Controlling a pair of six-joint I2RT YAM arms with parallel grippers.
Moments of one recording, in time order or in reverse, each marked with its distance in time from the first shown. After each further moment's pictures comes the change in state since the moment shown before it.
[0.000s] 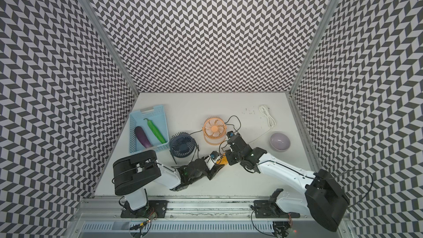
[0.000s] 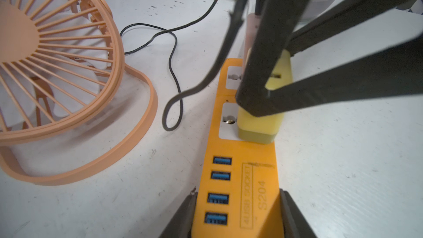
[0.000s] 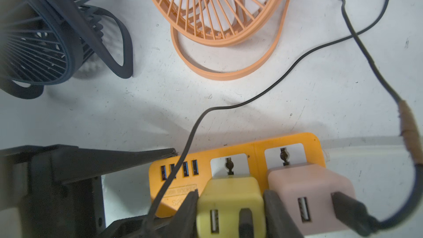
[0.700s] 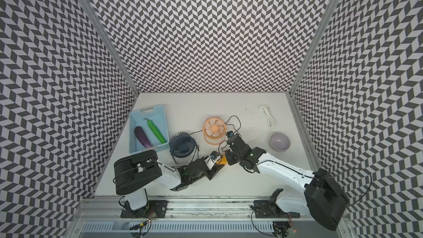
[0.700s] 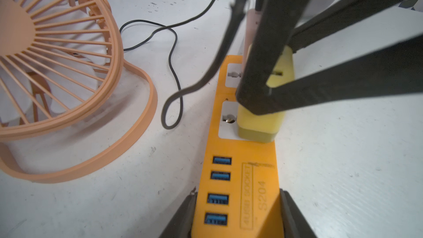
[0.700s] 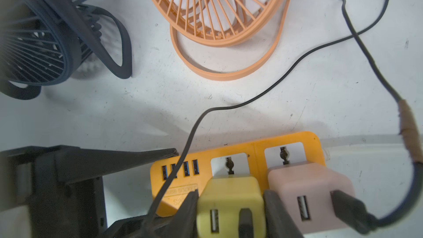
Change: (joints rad) left arm 0.000 0.010 0.002 0.008 0.001 -0.005; right arm -0.016 0.002 0.002 0.000 -0.011 0.006
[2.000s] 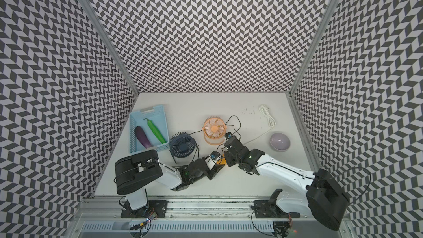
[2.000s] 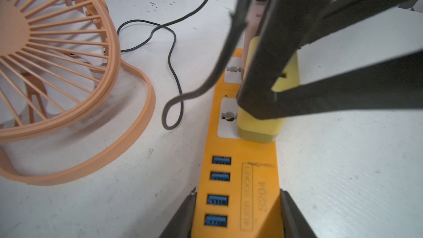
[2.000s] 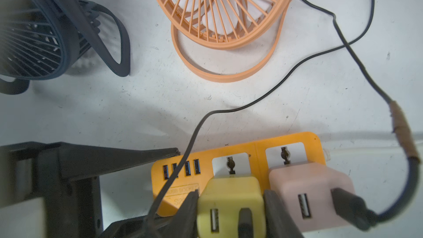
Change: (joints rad) left arm 0.000 0.008 0.007 -0.003 0.002 -0.003; right arm 0.092 0.006 0.008 -0.013 0.109 0.004
